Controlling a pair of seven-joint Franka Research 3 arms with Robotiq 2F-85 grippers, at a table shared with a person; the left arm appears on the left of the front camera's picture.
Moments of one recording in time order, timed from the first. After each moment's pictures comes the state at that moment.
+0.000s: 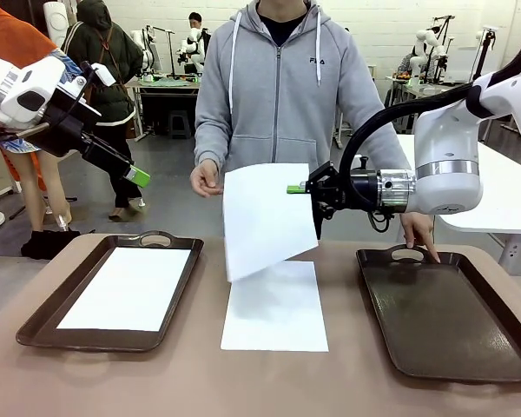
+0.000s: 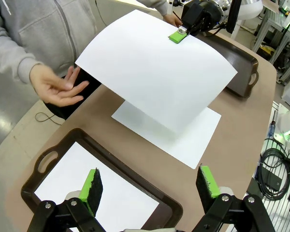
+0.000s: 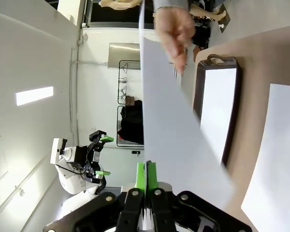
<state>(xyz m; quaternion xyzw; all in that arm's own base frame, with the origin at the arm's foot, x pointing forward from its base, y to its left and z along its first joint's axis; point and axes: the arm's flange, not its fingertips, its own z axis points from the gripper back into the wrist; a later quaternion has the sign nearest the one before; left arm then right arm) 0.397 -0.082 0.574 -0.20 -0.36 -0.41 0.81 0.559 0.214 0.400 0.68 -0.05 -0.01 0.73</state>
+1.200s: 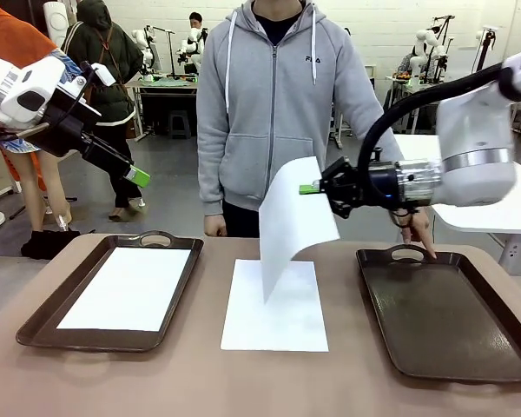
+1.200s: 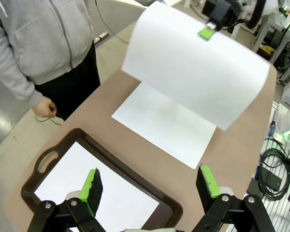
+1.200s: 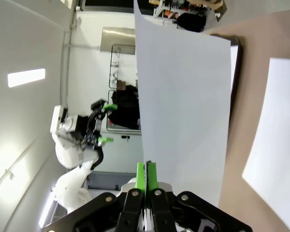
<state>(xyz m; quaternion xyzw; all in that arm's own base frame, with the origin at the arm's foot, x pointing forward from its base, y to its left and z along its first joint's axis) 0.397 -0.082 0.574 -0.20 -0.36 -0.41 0.81 0.508 0.182 0.439 0.66 -0.04 0.04 0.75</state>
